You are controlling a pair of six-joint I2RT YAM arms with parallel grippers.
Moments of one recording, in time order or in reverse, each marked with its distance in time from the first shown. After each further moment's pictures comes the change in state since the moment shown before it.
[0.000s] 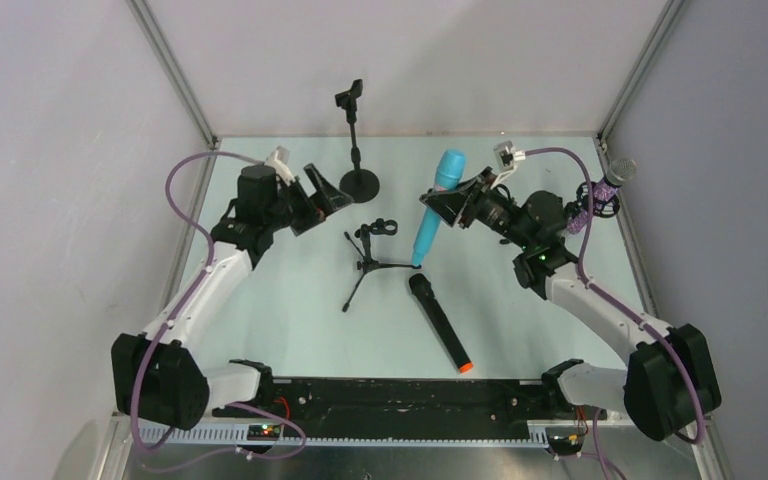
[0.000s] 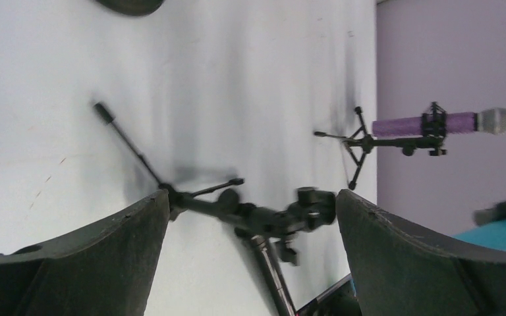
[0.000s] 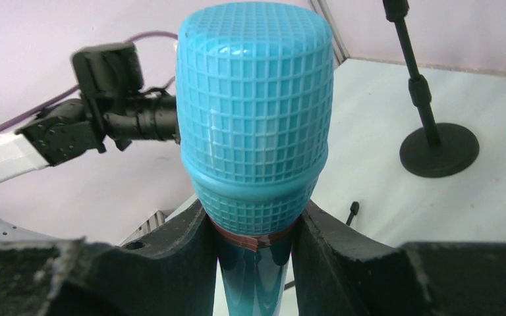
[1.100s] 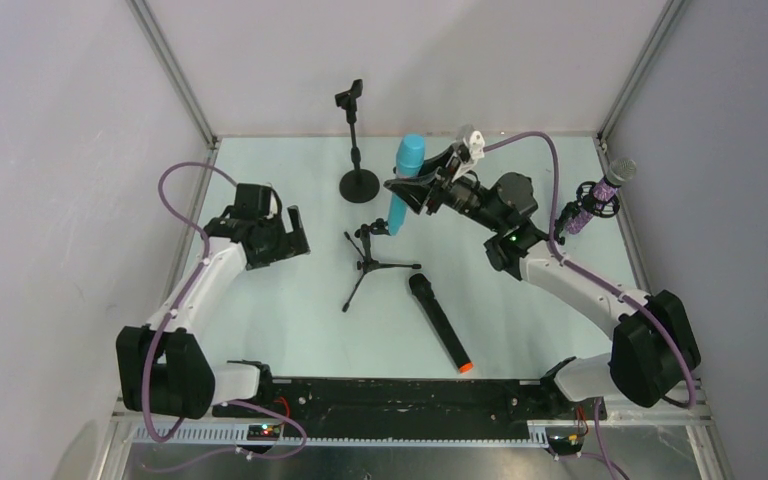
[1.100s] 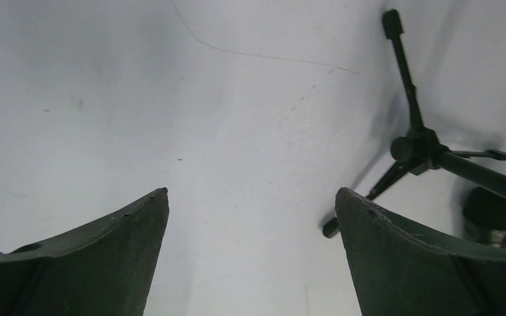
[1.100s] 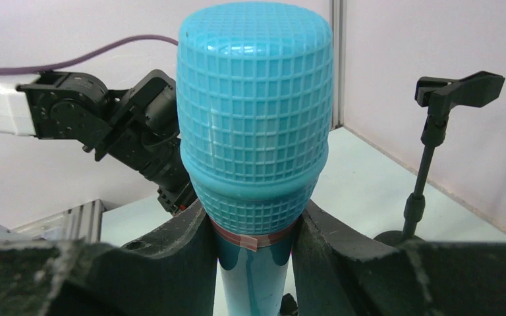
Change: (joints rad) left arm 0.134 0.039 -0.047 -0.454 -0.324 0.340; right arm 0.155 0.193 0.238 0.078 0.002 -0.340
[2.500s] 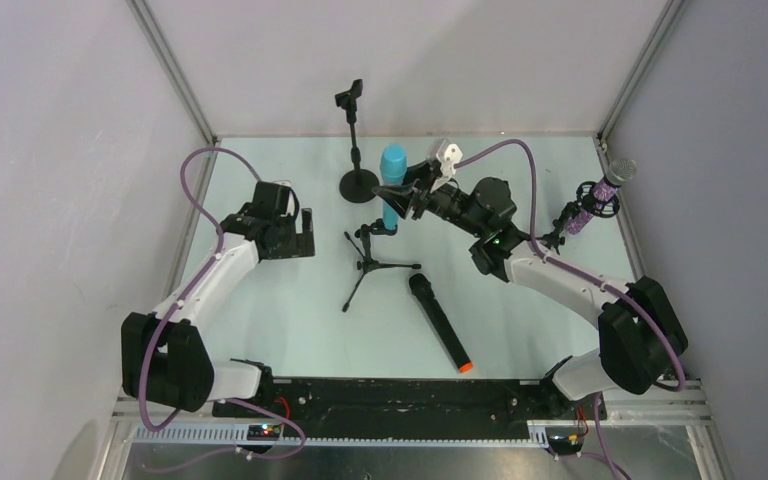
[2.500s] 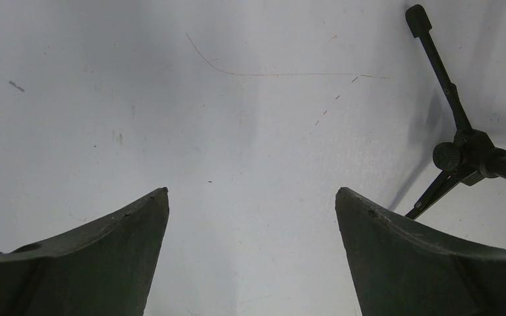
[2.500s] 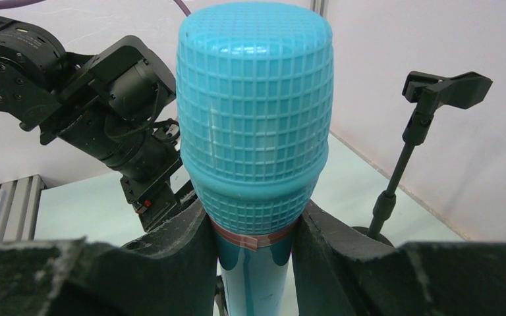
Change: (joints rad) left arm -0.108 0.044 0.018 0.035 -0.183 0.143; right arm 0.079 0.076 0.002 0.013 0.090 -0.234
